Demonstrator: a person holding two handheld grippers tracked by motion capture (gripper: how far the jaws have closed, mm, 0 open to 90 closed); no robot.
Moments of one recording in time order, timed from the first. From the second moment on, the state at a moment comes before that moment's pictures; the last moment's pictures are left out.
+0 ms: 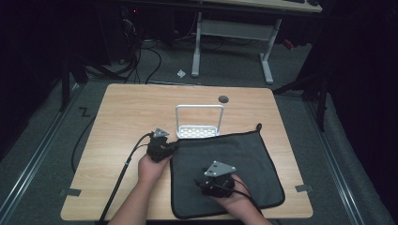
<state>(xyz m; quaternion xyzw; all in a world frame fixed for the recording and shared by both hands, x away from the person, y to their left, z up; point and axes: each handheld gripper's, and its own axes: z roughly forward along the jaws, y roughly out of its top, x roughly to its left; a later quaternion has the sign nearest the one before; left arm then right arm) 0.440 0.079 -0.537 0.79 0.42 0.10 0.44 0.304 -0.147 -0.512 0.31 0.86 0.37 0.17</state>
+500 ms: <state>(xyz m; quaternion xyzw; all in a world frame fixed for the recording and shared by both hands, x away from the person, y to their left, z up) 0.437 0.087 -0.537 0.77 0.43 0.09 0.46 0.277 -0.077 -0.530 0.25 0.89 0.36 0.12</state>
